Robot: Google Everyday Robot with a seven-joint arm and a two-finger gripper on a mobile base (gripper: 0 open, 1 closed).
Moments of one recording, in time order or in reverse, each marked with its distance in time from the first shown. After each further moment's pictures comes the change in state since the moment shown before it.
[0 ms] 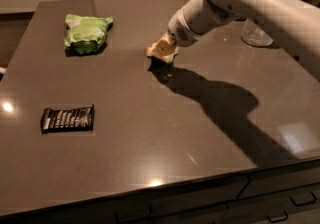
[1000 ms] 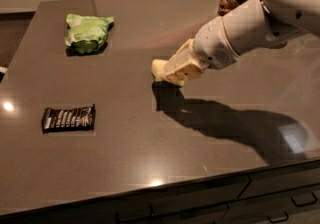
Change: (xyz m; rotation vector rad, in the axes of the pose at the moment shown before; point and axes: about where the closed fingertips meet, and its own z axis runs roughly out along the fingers) arm 0.043 0.094 -0.085 -0.216 -0.143 -0.264
